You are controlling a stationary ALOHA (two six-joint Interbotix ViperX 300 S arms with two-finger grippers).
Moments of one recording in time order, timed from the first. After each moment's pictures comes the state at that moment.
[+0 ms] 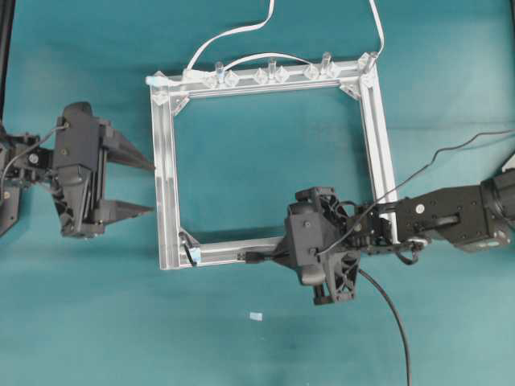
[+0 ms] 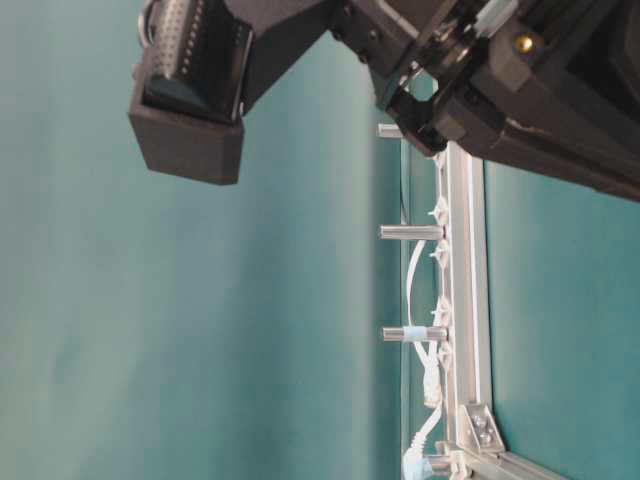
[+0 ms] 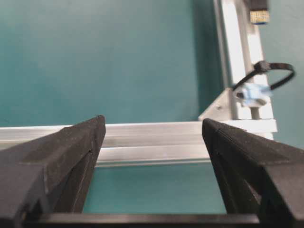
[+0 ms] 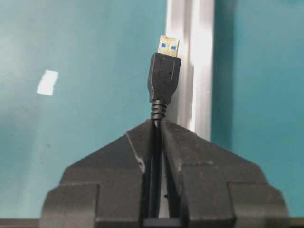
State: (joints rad) left arm -0.04 -0.46 1.14 -0.05 -0.04 -0.05; right arm 0.21 0.14 0.66 0.35 -0.12 -0.12
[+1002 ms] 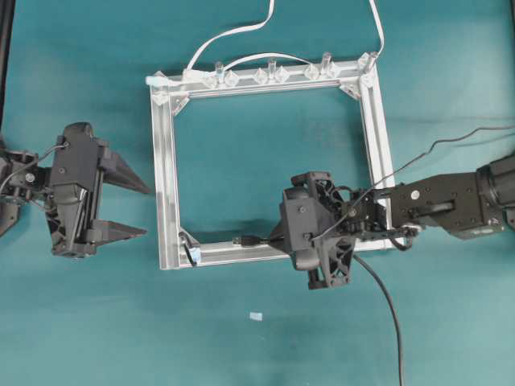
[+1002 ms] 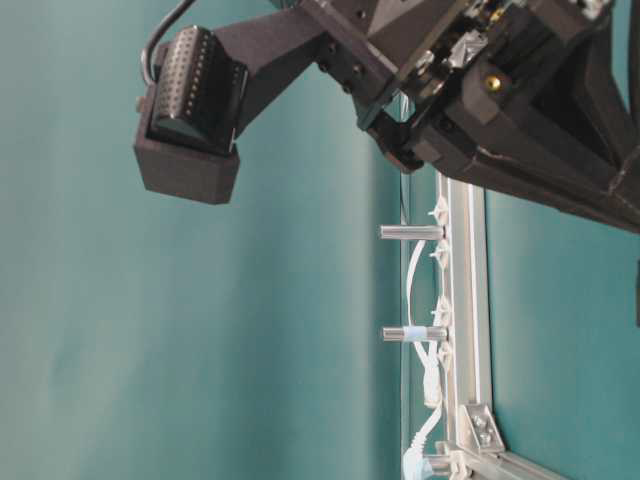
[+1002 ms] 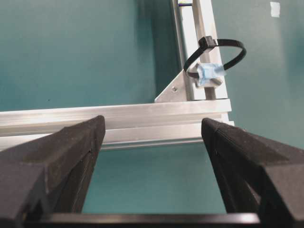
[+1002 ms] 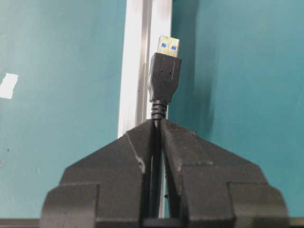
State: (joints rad) left arm -0.12 -0.46 1.15 -0.05 -0.03 -0.12; right arm 0.16 0.14 0.65 0.30 -0.10 -0.12
